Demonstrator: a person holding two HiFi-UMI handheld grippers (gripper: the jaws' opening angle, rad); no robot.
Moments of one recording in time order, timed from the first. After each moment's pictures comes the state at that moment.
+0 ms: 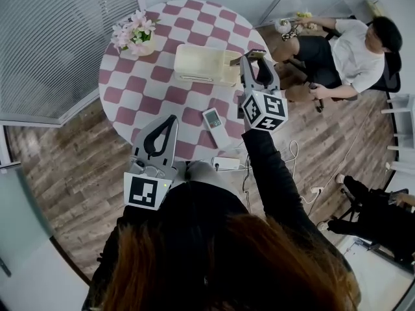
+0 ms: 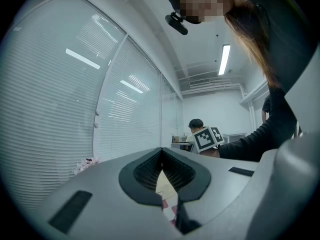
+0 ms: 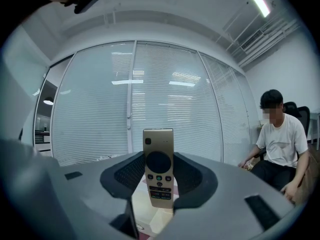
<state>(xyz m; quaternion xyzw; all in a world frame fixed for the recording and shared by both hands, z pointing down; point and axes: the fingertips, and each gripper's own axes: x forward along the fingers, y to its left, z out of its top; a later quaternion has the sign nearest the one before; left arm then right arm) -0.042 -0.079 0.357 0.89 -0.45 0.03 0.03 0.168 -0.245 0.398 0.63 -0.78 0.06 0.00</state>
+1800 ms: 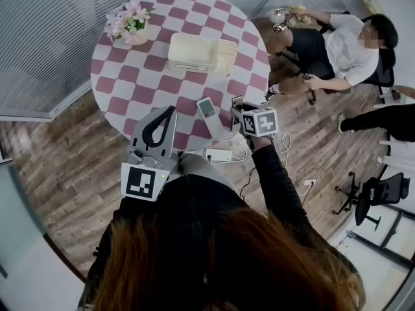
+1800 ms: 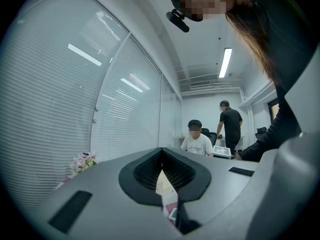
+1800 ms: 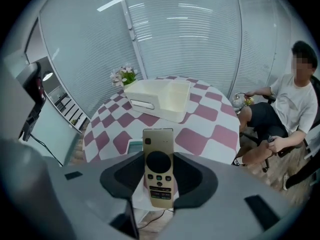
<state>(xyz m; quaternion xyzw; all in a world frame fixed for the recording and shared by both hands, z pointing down) -0.036 -0.071 0.368 0.90 -0.44 0.02 0.05 0.187 -0.100 0.598 0.46 -0.73 0.35 0.37</state>
